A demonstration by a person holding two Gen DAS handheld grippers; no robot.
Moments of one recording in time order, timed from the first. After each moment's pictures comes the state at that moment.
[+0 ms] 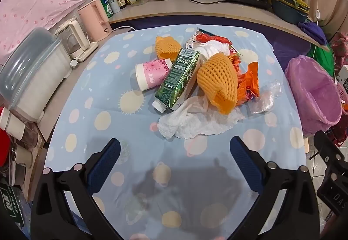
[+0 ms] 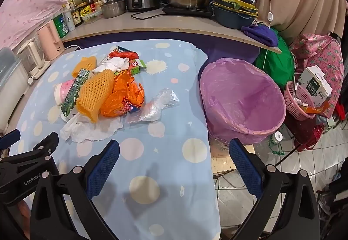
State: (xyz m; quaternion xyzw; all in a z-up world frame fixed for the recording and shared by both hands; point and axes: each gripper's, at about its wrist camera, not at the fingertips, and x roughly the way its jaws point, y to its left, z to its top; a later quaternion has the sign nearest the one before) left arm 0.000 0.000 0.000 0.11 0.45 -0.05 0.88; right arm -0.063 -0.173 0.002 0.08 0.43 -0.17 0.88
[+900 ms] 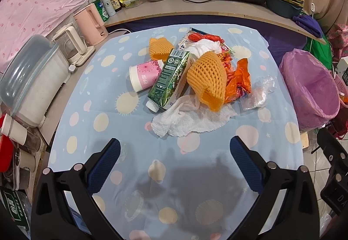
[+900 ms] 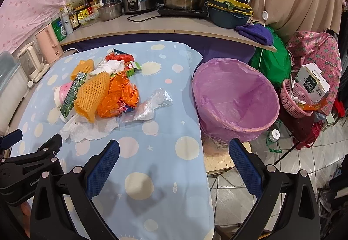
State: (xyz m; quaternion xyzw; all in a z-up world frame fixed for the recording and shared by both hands) left arm -0.011 -0.016 0.004 0.14 0.45 -0.06 0.88; right arm -0.075 -0.184 0.005 0.09 0.43 -0.18 0.88
